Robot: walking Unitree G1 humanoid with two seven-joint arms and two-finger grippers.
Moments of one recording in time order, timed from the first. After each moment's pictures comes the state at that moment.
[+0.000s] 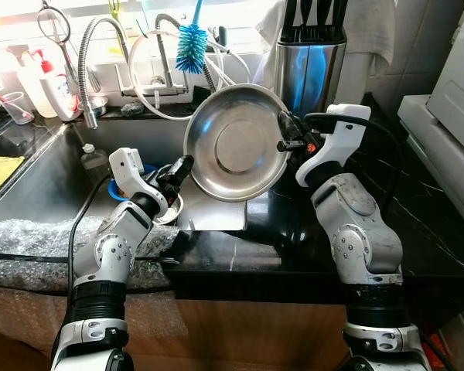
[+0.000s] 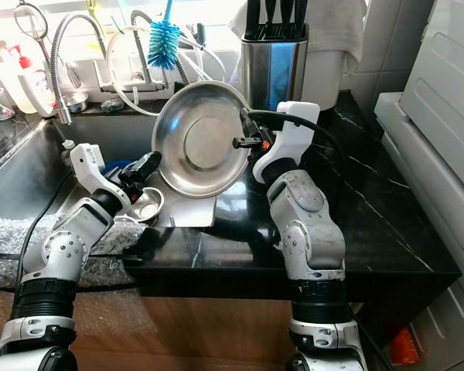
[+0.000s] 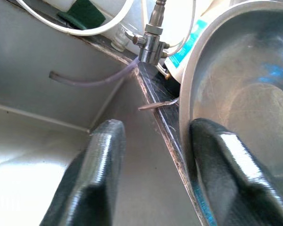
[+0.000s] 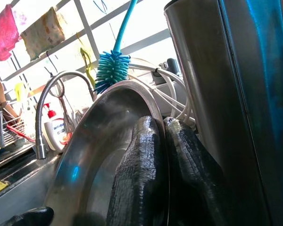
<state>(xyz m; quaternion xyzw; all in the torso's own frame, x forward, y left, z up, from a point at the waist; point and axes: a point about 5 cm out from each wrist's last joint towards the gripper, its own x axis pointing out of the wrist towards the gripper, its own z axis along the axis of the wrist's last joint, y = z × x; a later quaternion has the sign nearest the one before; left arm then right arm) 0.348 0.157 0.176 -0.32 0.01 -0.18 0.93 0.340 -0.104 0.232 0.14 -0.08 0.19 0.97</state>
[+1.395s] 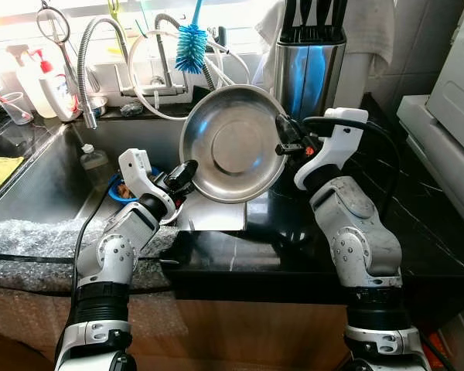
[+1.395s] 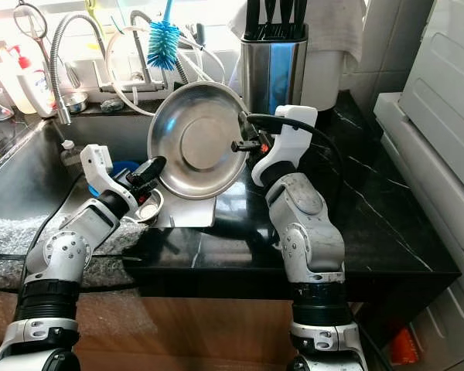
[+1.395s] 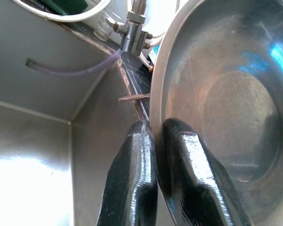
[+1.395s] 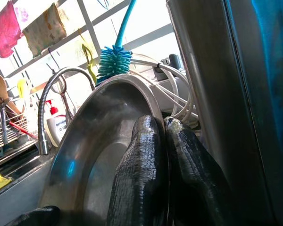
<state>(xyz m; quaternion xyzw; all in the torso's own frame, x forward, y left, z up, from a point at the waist) 0.345 0.147 0.177 -0.34 0.02 -0.21 0.92 0.338 -0.104 0.228 0.14 -0.07 0.20 0.97</state>
